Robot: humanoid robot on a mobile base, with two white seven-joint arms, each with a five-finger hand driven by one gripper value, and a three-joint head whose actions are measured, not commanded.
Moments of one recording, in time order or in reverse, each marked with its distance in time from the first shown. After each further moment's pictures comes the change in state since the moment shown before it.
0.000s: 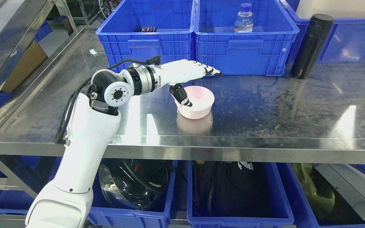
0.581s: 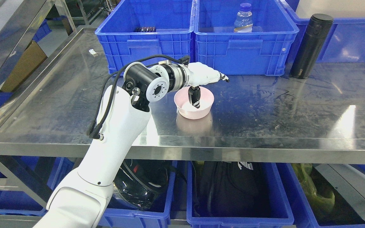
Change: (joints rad) left arm -0.055 -0.092 -0.120 0.056 -0.233 0.067 -0.103; right arm 0.000 0.000 0.000 0.000 0.000 0.000 0.000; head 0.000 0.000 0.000
